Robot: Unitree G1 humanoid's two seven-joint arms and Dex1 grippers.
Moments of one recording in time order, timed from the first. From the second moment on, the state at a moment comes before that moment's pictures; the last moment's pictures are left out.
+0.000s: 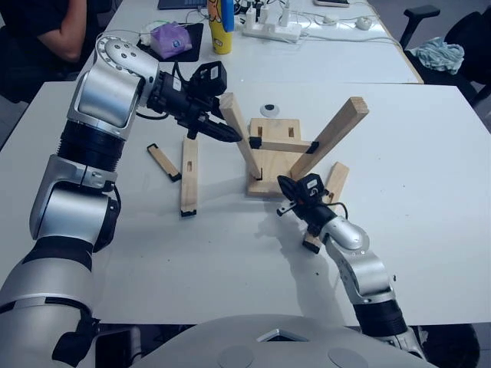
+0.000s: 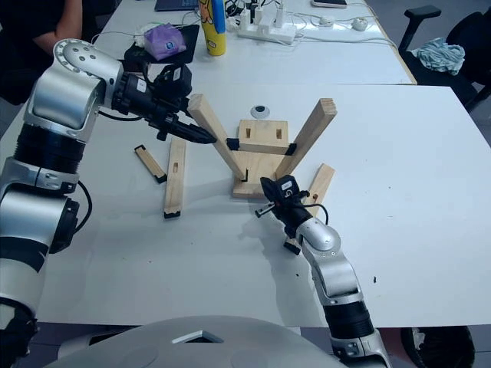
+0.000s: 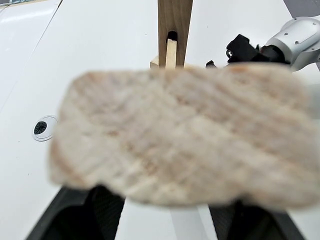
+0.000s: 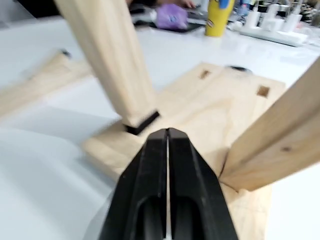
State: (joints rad) left arm -1.02 0.54 -0.33 0.35 -0.11 0.56 -1.47; right arm 0.05 -0.21 0.20 -0.16 0.03 0.28 0.28
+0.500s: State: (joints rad) left arm -0.73 0.43 -0.17 -0.01 -0.21 0.70 -1.16; right arm -0.04 -0.31 0.30 -0.14 -0.14 0.40 0.28
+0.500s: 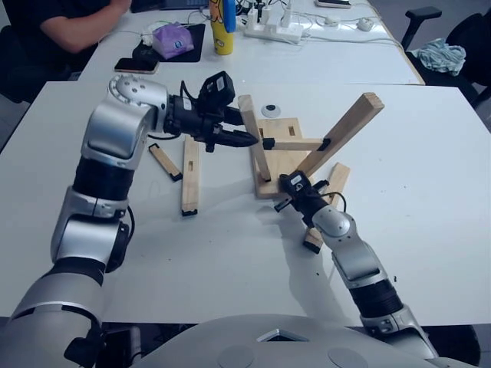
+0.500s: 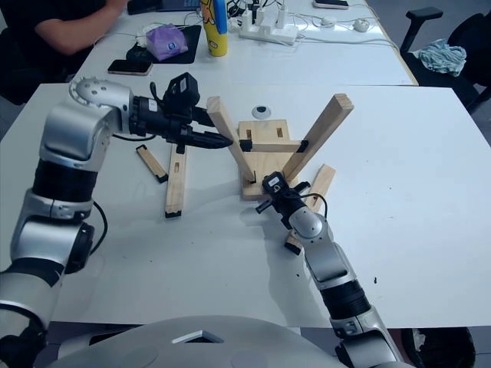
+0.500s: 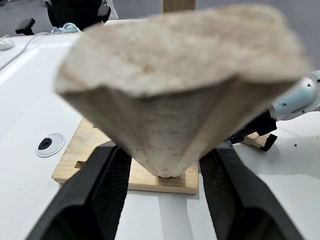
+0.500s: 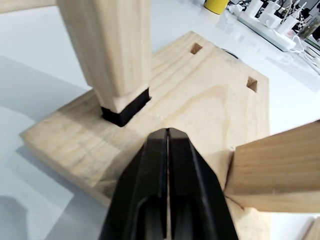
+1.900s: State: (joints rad) left arm -0.12 0.38 -0.13 -0.38 -0.27 0.31 -0.67; right arm 0.00 -0.37 0.04 -0.58 0.69 0.50 0.46
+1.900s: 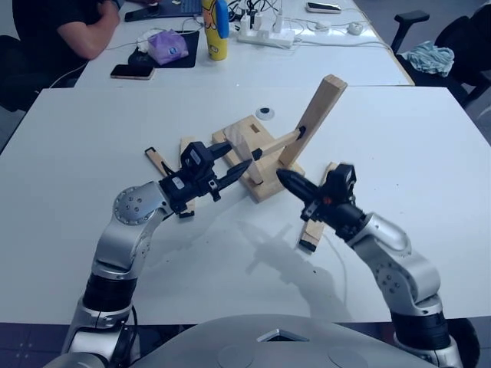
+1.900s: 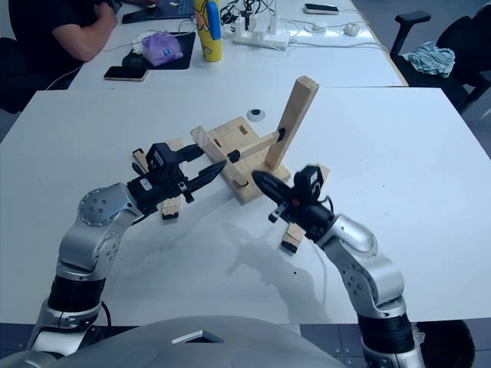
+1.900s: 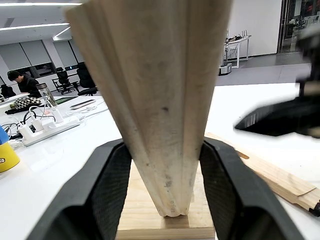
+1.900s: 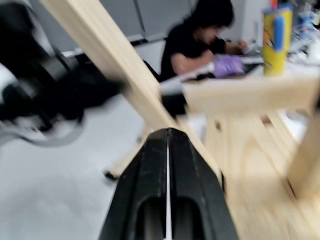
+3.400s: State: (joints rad) left arm -0.20 0.42 -0.15 -0.38 -0.32 0.39 -0.66; right arm -0.19 -0.33 0.28 -0.37 0.09 0.42 0.33
